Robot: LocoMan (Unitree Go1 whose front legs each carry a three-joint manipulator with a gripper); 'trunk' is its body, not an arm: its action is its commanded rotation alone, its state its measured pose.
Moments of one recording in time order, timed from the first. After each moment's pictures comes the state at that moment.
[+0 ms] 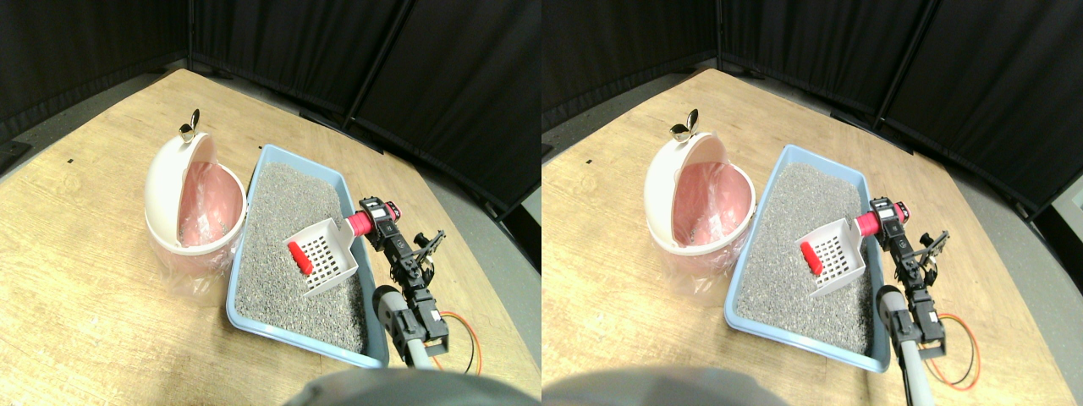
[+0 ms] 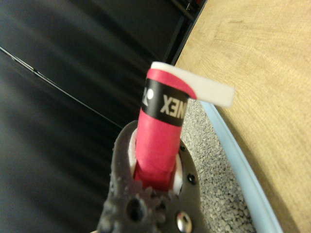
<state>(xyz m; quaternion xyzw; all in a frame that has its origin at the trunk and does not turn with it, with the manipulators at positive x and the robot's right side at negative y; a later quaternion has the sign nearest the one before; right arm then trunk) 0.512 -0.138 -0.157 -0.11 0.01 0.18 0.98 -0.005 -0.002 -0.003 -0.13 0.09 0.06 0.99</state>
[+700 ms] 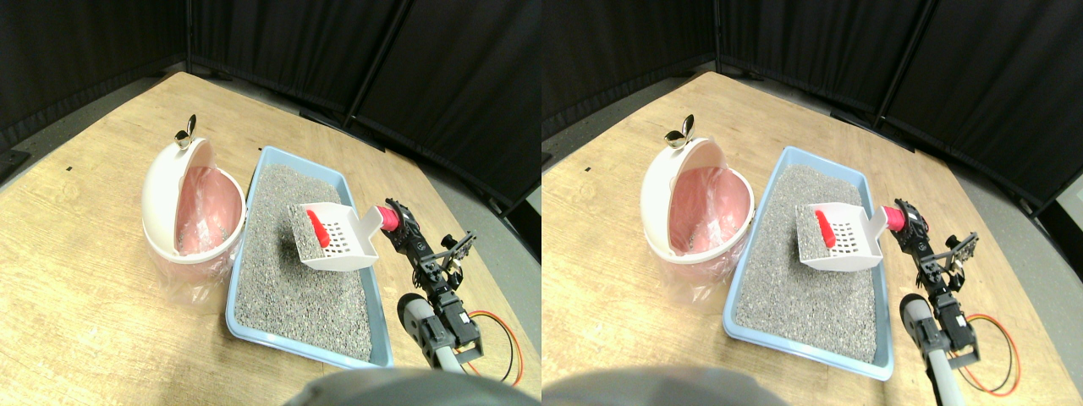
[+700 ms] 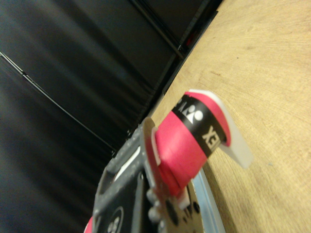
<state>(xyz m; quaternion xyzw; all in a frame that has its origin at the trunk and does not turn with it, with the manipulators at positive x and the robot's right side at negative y) 0.514 -0.176 -0.146 0.11 0.02 0.09 0.99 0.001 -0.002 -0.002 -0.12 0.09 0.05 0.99</state>
